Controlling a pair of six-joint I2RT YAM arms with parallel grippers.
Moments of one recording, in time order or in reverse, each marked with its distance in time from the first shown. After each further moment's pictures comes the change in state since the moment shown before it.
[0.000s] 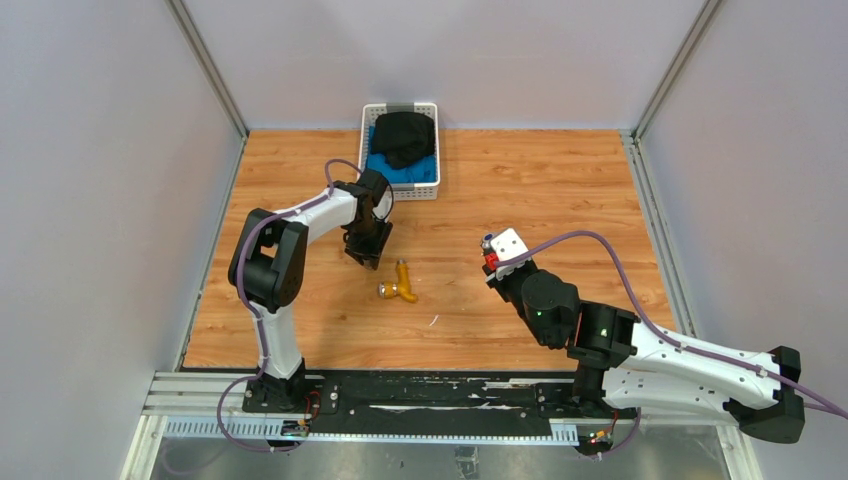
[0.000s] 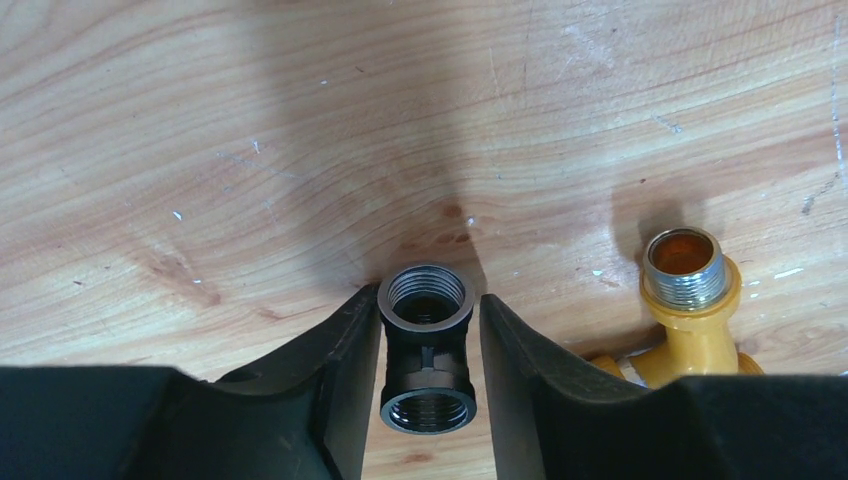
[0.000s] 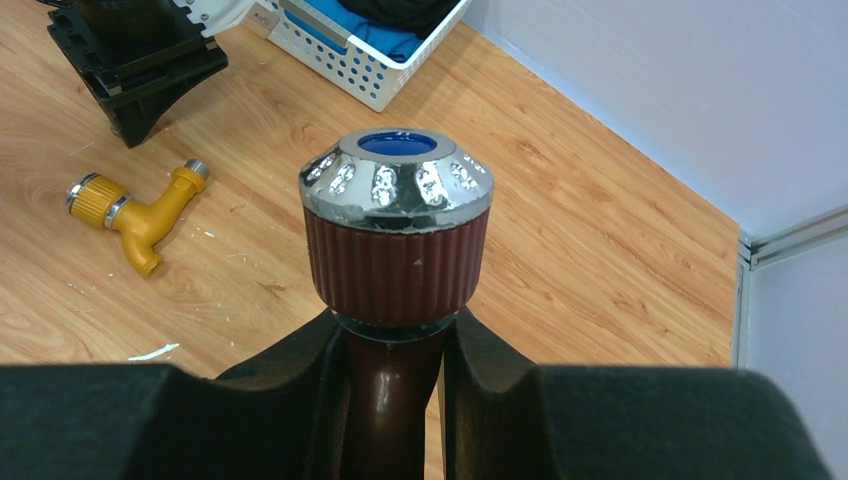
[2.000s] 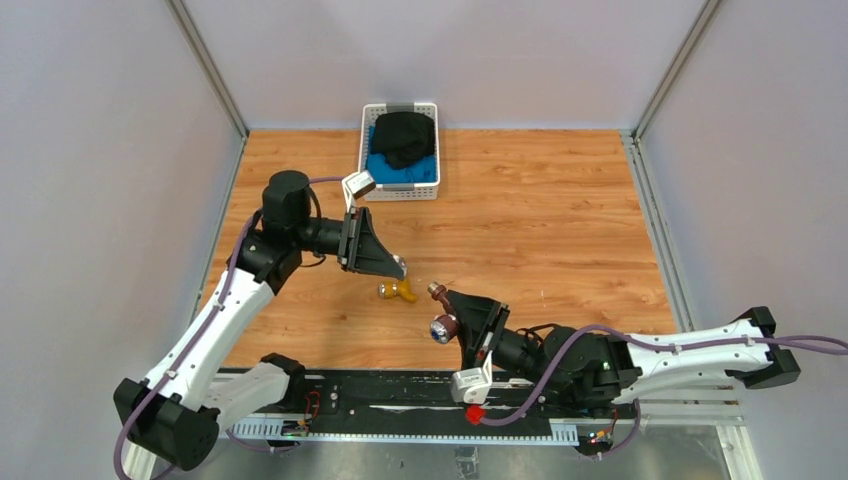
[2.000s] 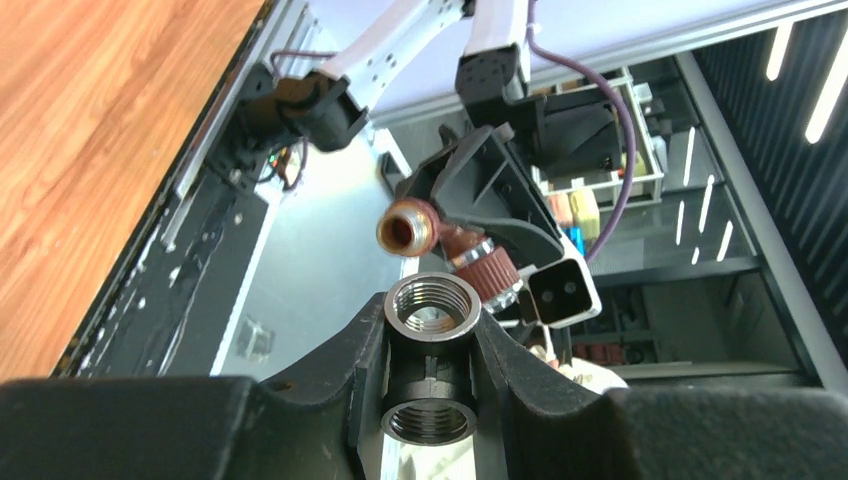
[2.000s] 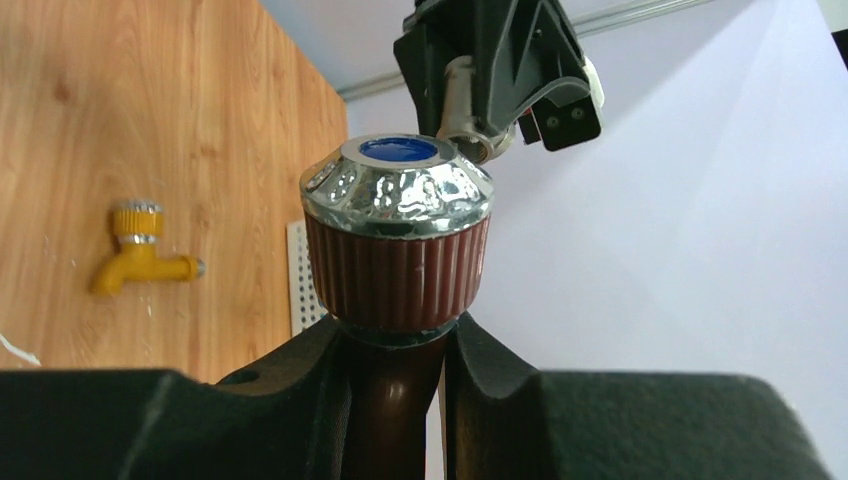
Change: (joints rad) left arm 0.010 -0.914 -0.327 0.561 1.228 -0.869; right arm 0.432 -0.070 -0.109 0.346 -0.290 -1.064
